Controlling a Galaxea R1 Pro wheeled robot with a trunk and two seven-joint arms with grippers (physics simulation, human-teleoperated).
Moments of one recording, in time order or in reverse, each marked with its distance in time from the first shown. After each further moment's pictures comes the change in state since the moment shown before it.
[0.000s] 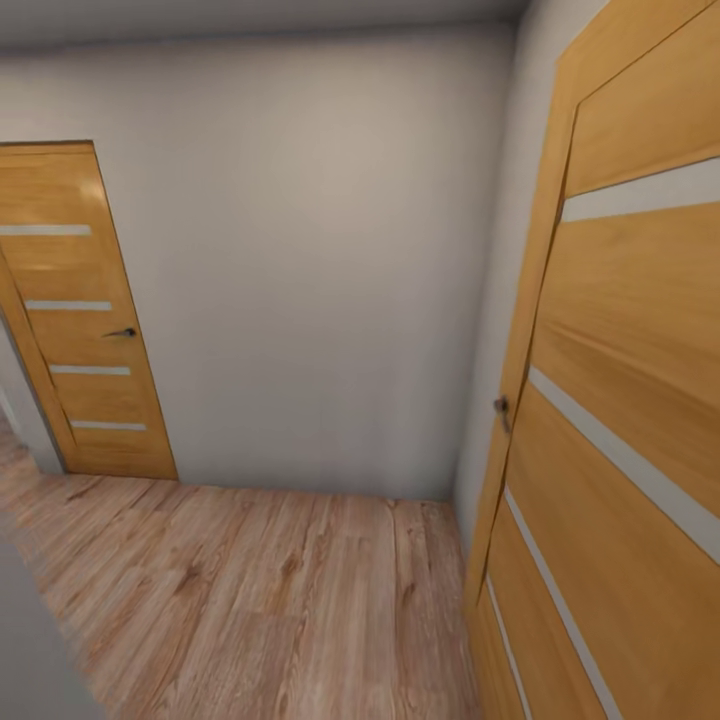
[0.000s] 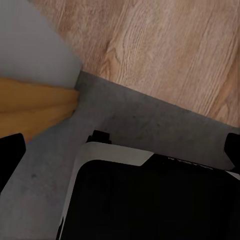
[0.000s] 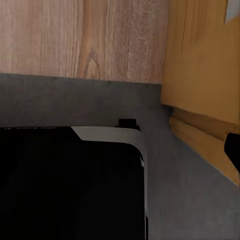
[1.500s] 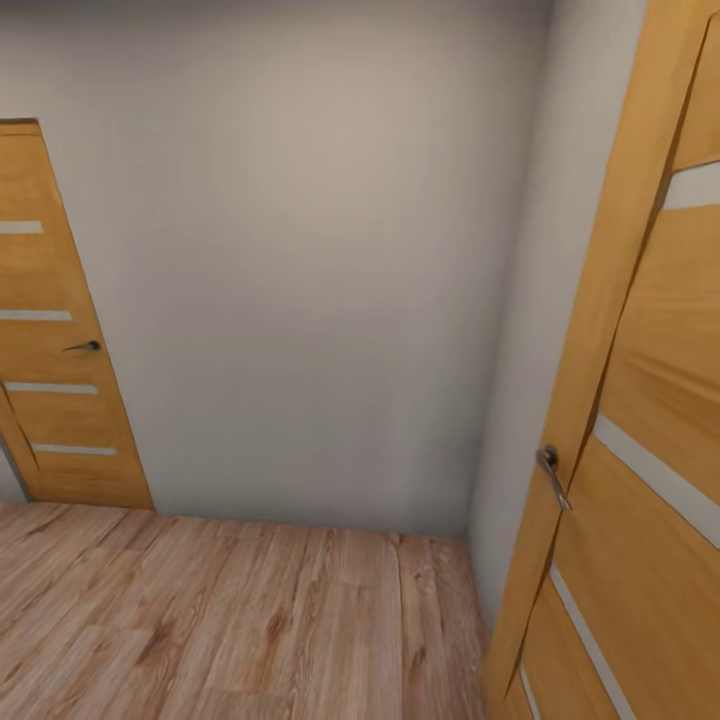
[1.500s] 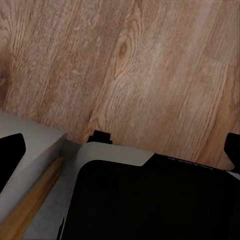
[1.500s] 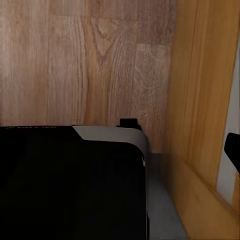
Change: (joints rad) left arm 0.000 0.002 0.000 0.000 0.000 0.000 0.000; right arm 0.000 0.003 0.001 0.000 0.000 0.002 0.000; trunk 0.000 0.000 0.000
